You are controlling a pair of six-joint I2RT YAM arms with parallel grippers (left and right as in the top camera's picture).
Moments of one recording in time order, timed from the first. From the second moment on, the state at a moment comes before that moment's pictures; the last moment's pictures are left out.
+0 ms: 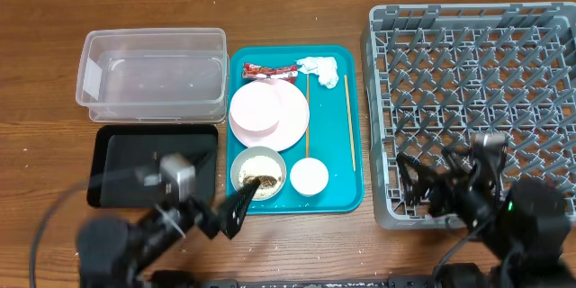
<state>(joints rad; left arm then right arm) -0.06 0.40 0.67 -0.40 0.73 -0.25 0.09 0.51 0.82 -0.78 -0.36 0.28</state>
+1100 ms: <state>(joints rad) -0.75 1.39 1.06 -0.83 -0.07 -0.49 0.09 0.75 1.05 -0.93 -0.46 0.32</state>
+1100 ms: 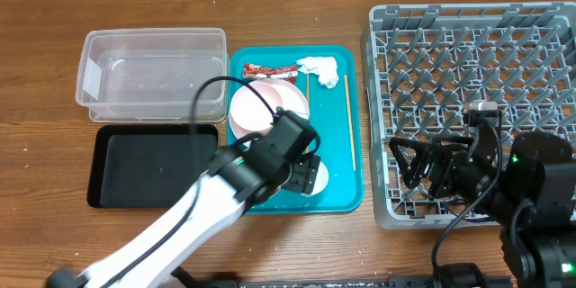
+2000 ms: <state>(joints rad) -0.35 1.42 1.25 -0.88 0.56 -0.34 0.09 0.78 1.05 -0.94 -0.52 0.33</state>
